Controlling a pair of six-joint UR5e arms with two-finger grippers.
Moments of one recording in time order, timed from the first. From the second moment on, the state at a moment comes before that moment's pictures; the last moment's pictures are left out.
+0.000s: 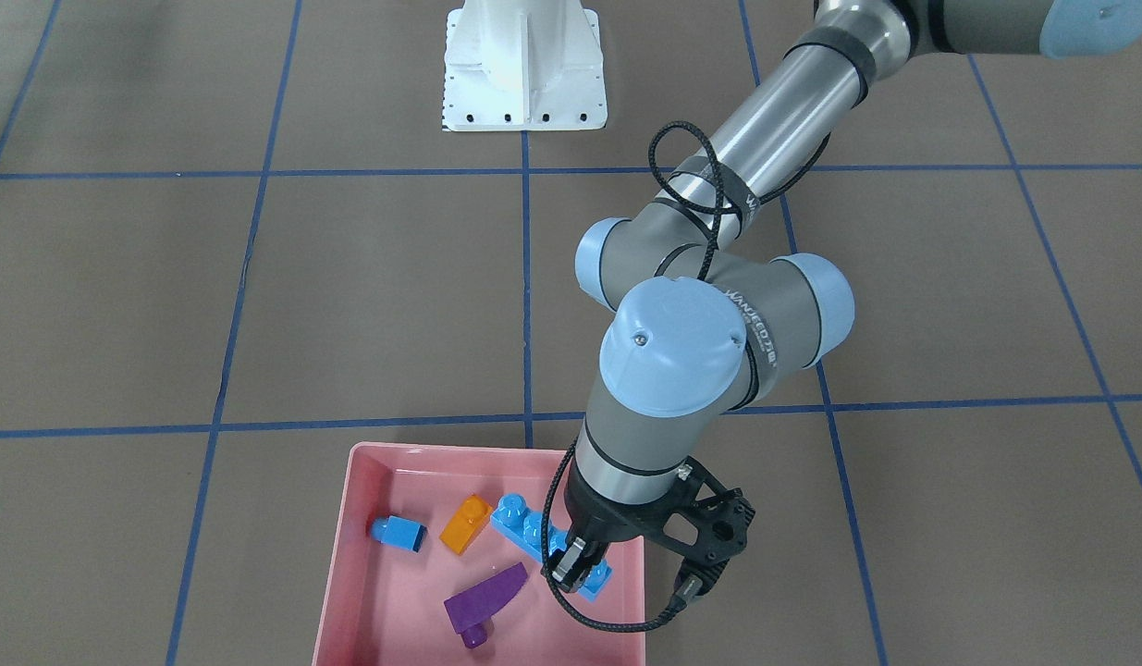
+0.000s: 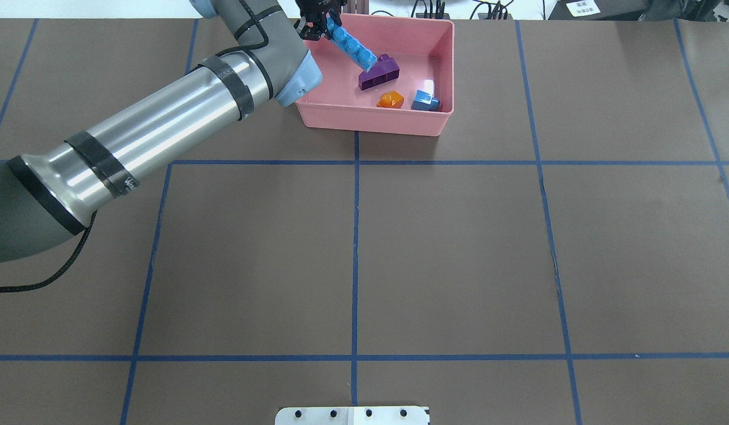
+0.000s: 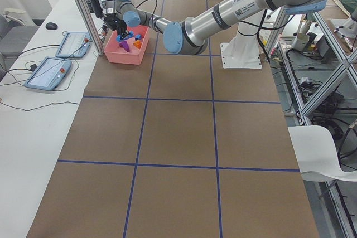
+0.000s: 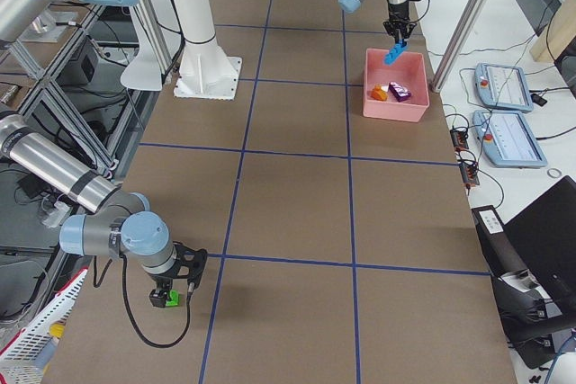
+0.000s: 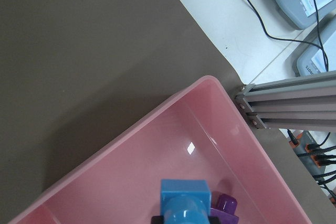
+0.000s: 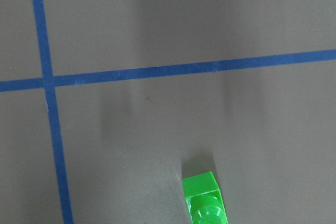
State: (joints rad) left arm -0.88 -2.83 -0.70 -2.12 -1.95 -1.91; right arm 1.52 -2.37 1.71 -0.97 2.33 0.12
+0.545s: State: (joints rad) left arm -0.87 -2.85 -0.64 -2.20 -1.91 -1.92; right arm 1.52 -2.36 1.62 -0.89 2.34 0.12
